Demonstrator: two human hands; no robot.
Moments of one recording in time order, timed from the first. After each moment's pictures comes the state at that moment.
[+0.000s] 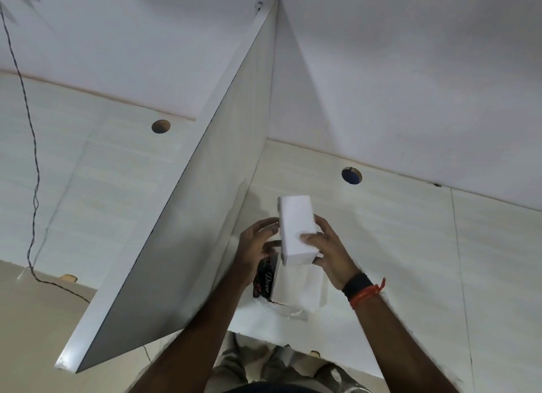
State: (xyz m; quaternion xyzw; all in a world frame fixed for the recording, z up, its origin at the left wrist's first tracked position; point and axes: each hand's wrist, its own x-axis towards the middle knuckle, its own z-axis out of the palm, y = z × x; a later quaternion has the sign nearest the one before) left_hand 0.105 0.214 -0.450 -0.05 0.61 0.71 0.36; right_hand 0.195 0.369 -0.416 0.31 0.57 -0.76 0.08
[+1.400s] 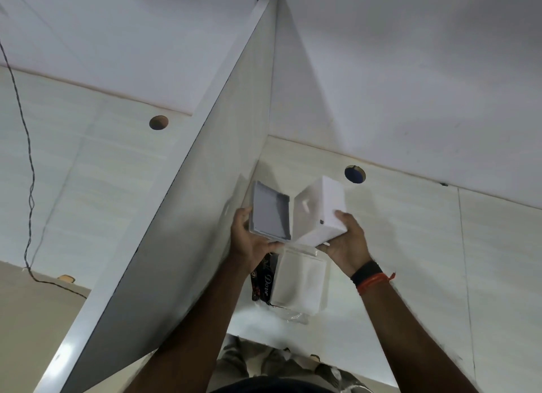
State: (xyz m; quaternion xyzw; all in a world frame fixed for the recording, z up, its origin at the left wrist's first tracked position) left_hand 0.073 0.228 -0.465 -0.19 0.40 0.80 0.41; right_hand 0.178 0.424 -0.458 0.35 0.38 -0.86 -0.01
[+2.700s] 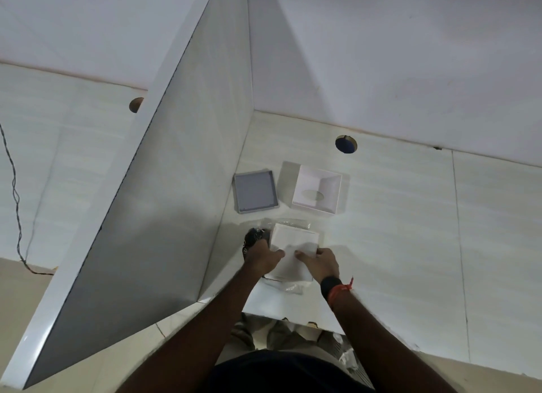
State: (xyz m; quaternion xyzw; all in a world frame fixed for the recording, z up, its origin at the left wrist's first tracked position) left_hand 0.146 0.233 -0.531 -0.02 0.83 0.30 0.46; right_hand 0.251 0.361 -0.569 0.55 0.64 -0.52 0.12
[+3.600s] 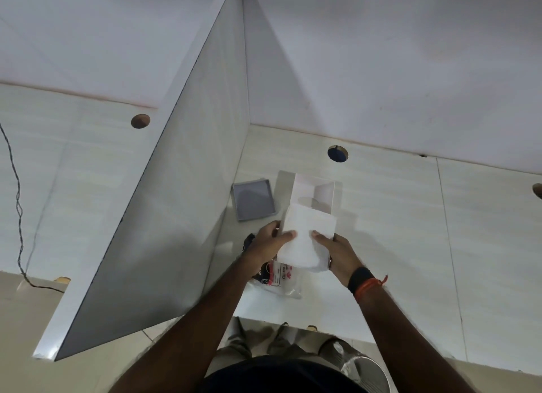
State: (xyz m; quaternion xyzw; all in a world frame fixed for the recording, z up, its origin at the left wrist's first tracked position) left_hand 0.131 0.244 -0.480 0.05 0.73 0.50 0.46; right_hand 0.253 0.397 -0.486 0.41 0.50 -0.76 0.04
